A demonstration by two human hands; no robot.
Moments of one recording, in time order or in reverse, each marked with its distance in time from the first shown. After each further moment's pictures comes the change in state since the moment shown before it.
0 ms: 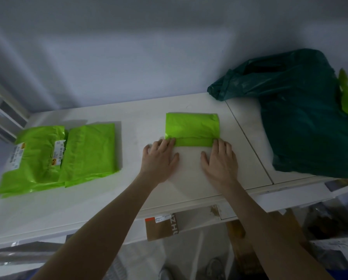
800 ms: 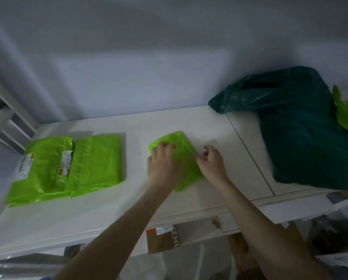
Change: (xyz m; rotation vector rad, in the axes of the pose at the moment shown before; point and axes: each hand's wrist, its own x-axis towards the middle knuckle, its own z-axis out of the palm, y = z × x) left_hand -0.009 0.024 -0.034 -0.303 0.217 -0.196; right_hand 0.022 -0.034 -0.018 0.692 -0.165 0.222
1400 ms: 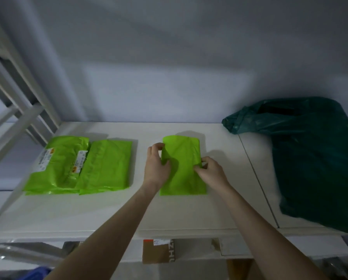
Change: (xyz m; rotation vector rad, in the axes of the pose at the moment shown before) left_hand 0.031 -0.020 -0.020 -0.587 0.120 -0.318; right_hand 0.016 -0.032 -0.014 -0.029 -0.268 -0.066
